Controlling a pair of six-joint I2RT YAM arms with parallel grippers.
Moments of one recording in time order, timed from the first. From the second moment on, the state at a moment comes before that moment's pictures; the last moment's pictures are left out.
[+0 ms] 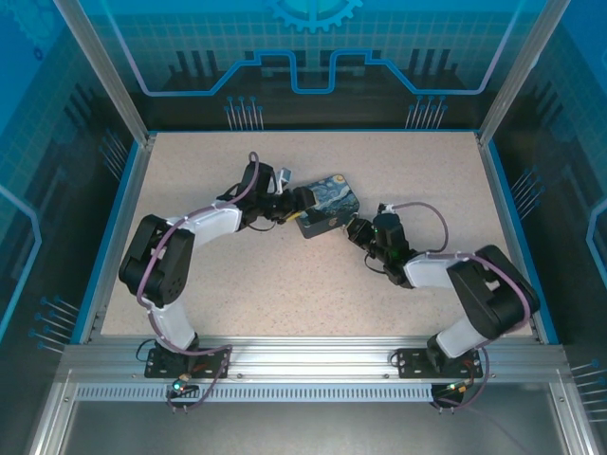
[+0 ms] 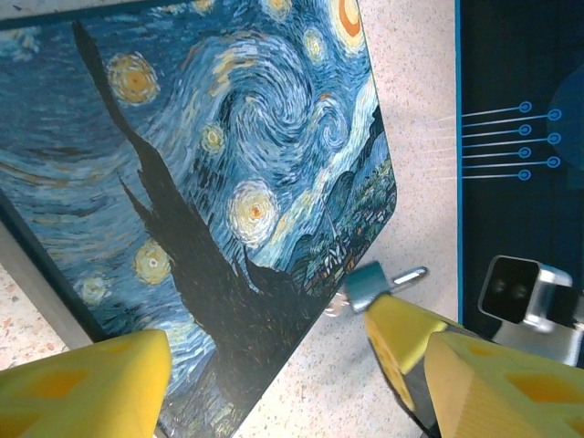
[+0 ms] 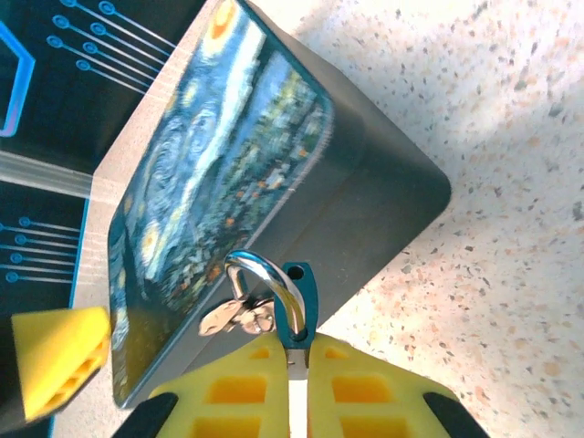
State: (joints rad) left arm -0.38 1.79 1.12 -0.03 0.56 -0.81; right arm 0.47 1.51 0.50 0.52 0.00 0.97
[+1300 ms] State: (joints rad) left arm -0.14 1.11 0.77 -0.22 0.42 -0.66; right arm 0.53 1.47 0.74 -0.33 -0.62 0.48
